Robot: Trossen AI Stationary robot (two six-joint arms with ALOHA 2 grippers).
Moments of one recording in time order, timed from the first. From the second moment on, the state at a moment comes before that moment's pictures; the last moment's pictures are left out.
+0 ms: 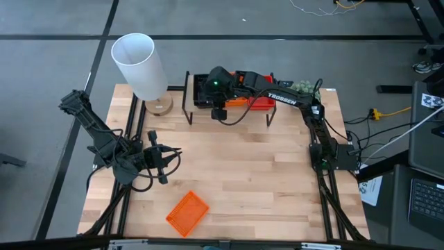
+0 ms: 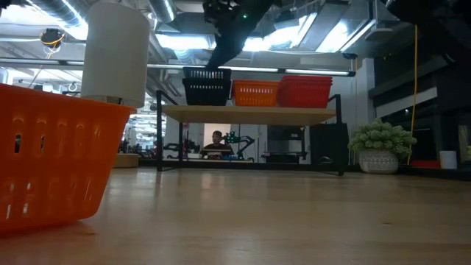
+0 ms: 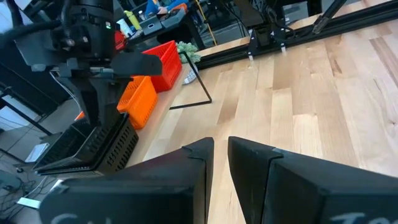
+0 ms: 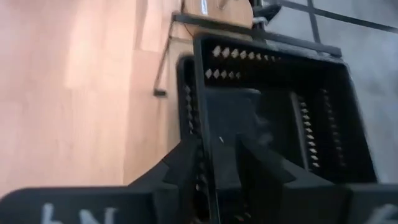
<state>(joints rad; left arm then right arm) -0.77 0.99 0.84 -0.33 -1.15 -0.04 -0.28 2.14 2.25 -0.96 0.05 -0.37</state>
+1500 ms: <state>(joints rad) -0.77 0.99 0.84 -0.33 -1.14 -0.04 -0.27 2.18 2.25 -0.82 0.15 -0.27</state>
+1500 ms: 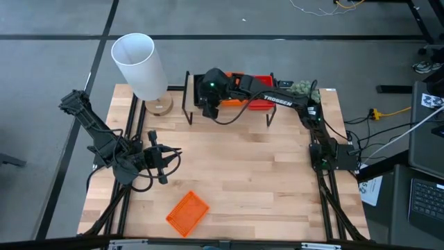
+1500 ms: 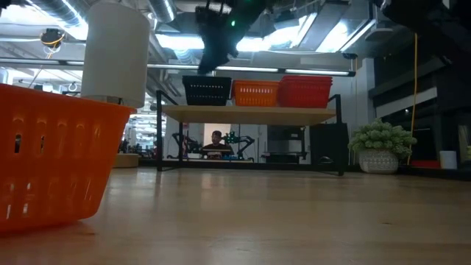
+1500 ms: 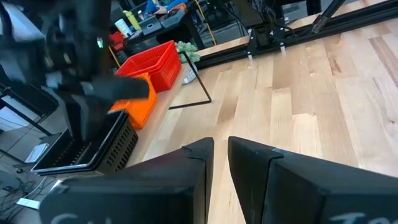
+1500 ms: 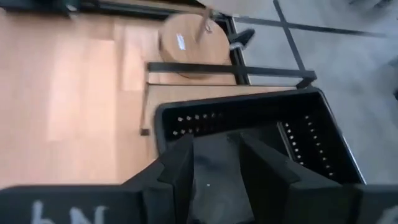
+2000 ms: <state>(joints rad) -0.77 0.99 0.84 -0.33 -1.14 -0.04 -0.27 2.24 2.25 -0.68 0.12 -0.29</state>
